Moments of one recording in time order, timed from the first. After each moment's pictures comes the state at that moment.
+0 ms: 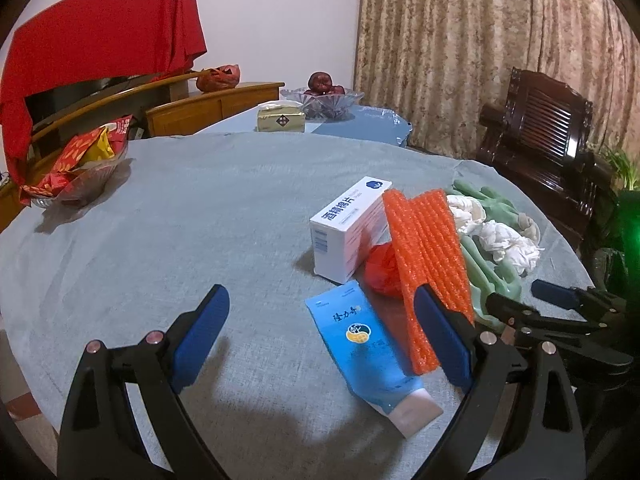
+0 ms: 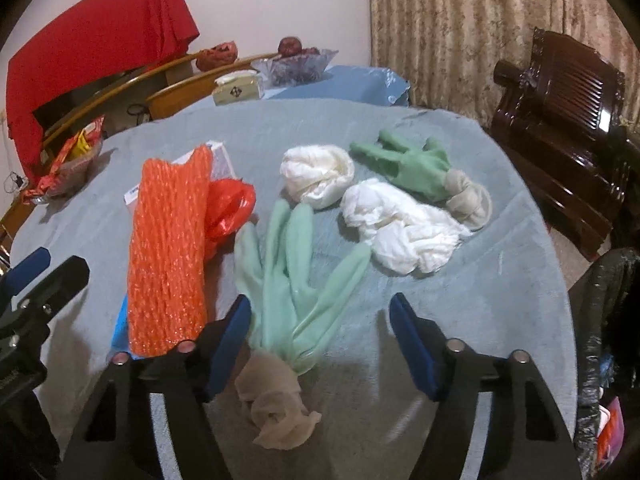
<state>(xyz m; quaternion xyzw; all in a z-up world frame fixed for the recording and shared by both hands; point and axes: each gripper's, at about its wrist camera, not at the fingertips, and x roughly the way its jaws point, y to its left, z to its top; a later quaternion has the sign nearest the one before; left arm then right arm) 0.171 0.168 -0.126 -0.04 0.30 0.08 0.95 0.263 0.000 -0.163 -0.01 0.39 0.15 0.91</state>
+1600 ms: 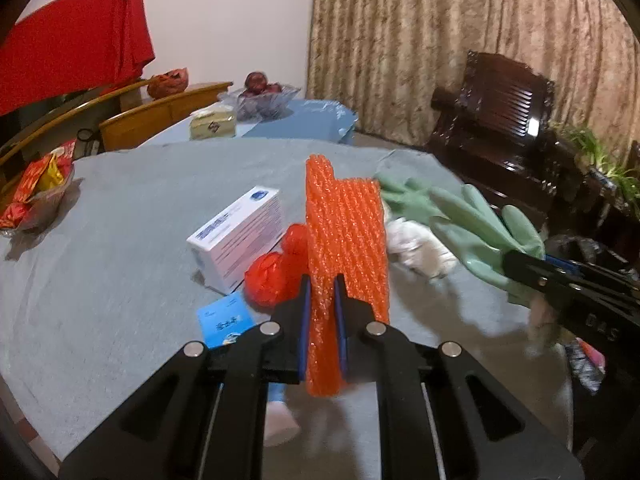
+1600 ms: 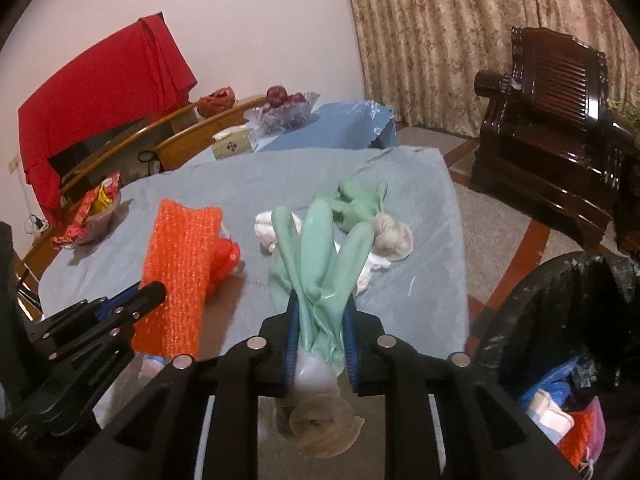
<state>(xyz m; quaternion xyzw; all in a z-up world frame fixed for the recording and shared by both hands) 0.180 0.079 -0.106 -0.02 0.32 0.00 0.95 0.232 -0.085 -0.108 0.06 0.33 0.16 0.93</state>
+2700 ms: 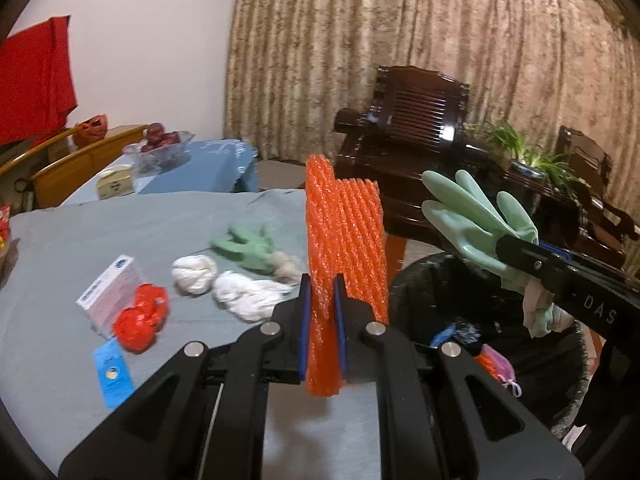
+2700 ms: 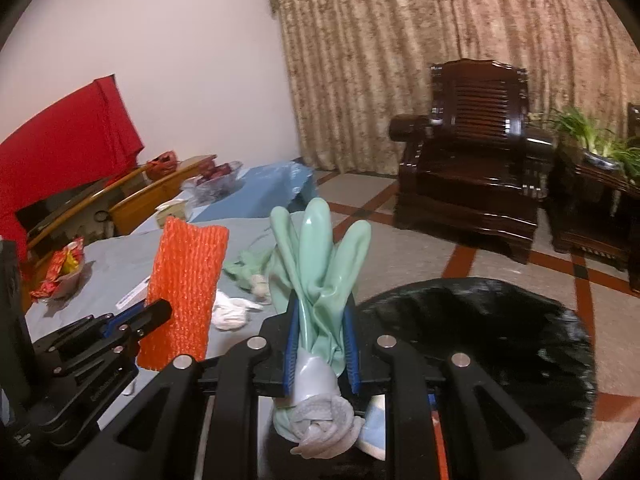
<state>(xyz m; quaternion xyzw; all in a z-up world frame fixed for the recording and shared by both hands) 0.166 -0.056 -0.055 0.00 0.27 -0.14 0.95 0.162 -0.221 -0.046 0.09 0.26 0.05 0.96</state>
